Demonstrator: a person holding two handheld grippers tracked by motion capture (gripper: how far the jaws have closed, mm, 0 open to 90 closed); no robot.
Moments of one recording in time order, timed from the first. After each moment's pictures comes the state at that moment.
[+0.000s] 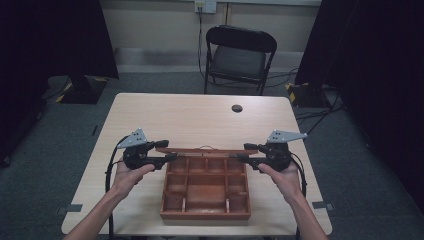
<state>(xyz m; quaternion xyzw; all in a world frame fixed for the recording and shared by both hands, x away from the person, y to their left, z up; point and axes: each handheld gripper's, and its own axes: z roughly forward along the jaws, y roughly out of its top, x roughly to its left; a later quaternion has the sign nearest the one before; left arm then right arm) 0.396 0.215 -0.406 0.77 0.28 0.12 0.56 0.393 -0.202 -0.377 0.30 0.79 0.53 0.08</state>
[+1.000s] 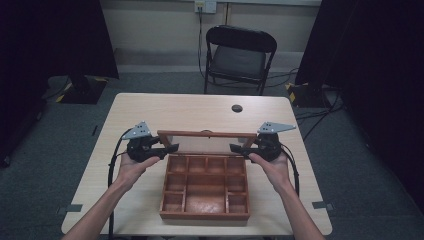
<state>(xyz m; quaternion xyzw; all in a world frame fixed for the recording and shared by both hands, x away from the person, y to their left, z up) 0.418 0.210 -0.403 0.77 0.29 0.12 0.56 0.423 -0.183 -0.383 0.31 0.78 0.53 0.10</state>
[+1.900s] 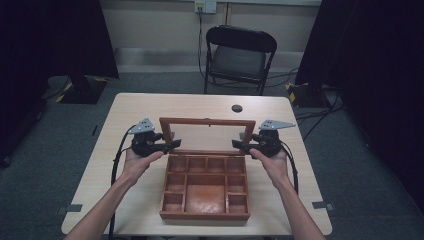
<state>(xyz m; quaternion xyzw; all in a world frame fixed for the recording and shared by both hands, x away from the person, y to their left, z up) 0.439 0.205 -0.412 0.77 0.31 0.12 0.55 0.443 -0.190 -0.397 0.33 0.77 0.53 0.10</state>
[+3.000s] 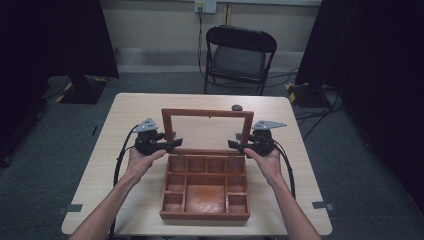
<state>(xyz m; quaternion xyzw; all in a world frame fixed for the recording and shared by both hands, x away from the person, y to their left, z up) 0.453 0.201 -0.427 0.77 0.33 0.12 0.54 0.461 -0.180 -0.420 0.34 0.78 0.51 0.10</state>
